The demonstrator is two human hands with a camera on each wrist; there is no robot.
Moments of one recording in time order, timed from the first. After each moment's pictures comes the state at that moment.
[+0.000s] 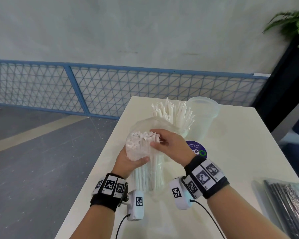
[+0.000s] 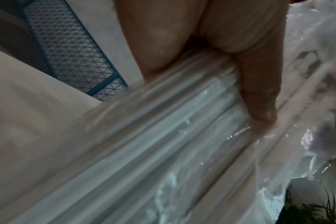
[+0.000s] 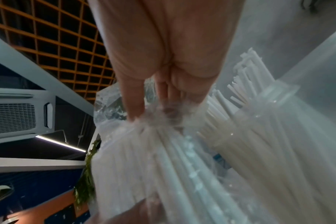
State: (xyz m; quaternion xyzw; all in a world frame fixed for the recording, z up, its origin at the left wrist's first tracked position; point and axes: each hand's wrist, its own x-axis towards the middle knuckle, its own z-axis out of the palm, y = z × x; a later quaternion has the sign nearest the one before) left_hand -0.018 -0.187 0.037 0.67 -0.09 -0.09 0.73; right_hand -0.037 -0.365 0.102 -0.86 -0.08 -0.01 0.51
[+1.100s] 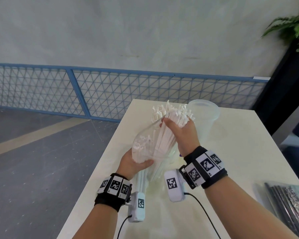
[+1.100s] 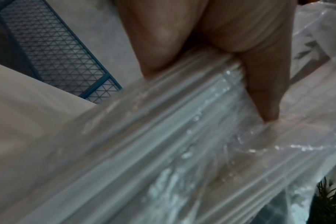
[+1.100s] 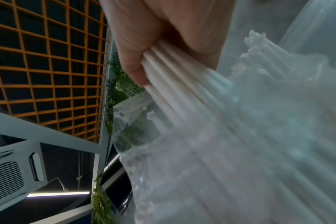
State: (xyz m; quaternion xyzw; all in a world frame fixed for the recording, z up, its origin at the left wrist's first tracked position) left_hand -0.018 -0.193 0.037 0.74 -0.07 -0.10 0.66; right_hand -0.020 -0.363 0.124 -0.70 0.10 -0.16 0.68
